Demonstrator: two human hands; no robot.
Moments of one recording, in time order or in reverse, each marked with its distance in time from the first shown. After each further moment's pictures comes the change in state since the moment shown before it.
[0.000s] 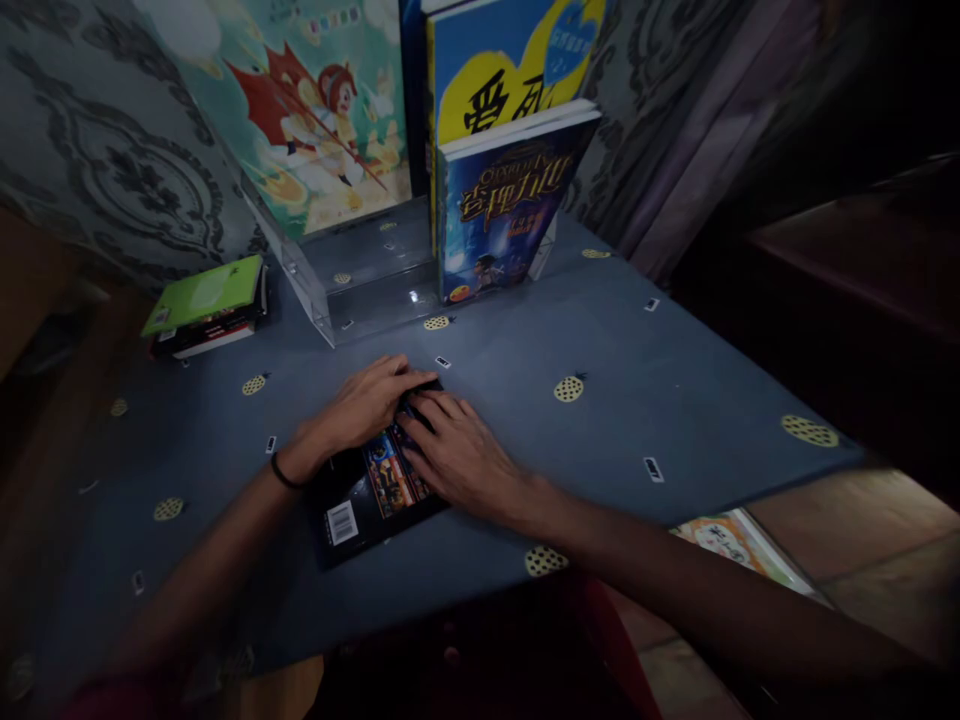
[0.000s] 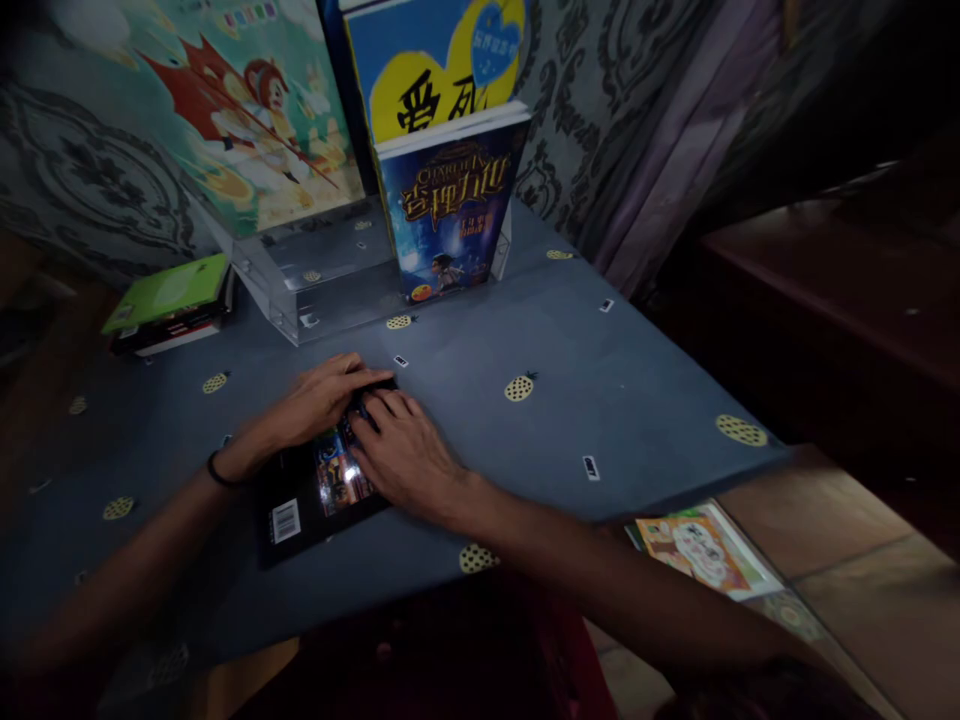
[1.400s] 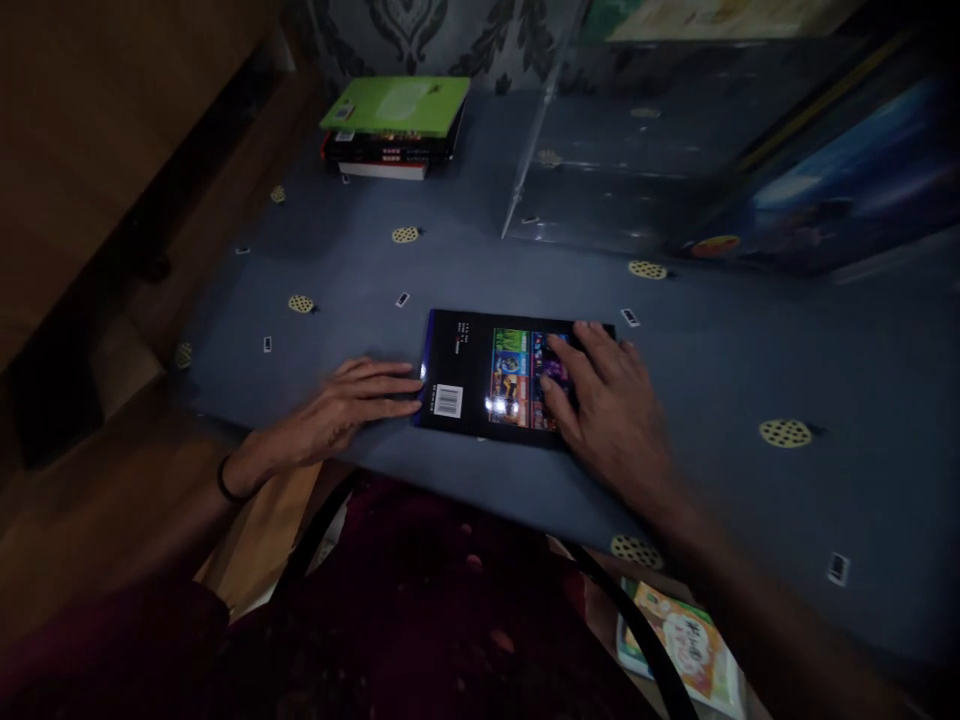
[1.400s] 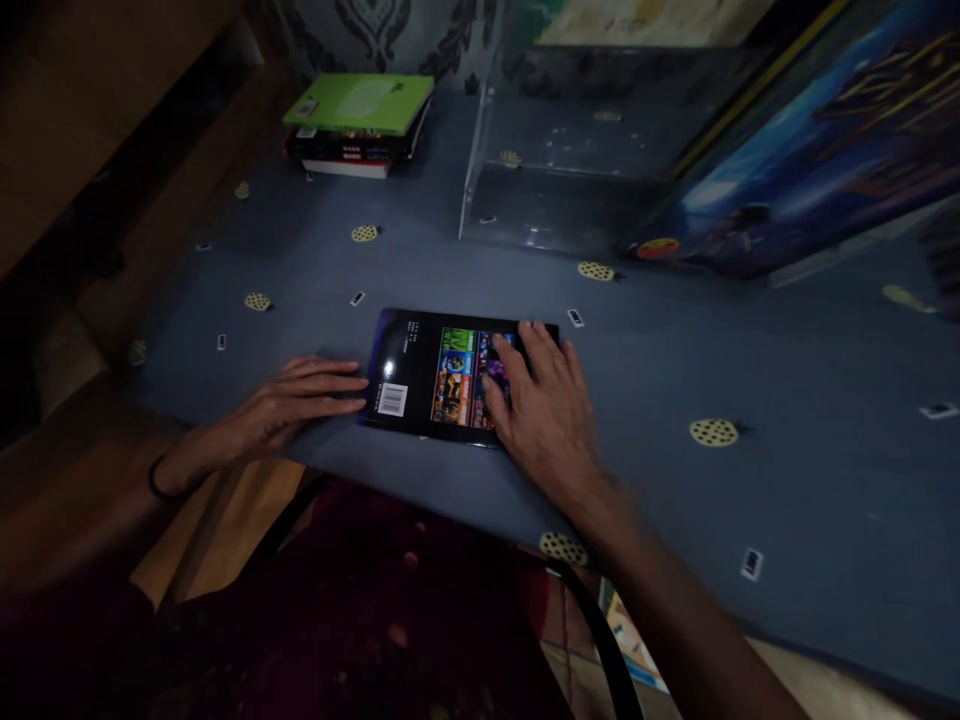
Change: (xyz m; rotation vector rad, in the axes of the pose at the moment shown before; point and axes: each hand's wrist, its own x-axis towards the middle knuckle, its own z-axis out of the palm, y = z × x) left_hand -0.237 0.059 0.033 -0.177 0.220 -0.299; right_hand -0.007 0.015 0.024 -0.076 -0.013 -0.072
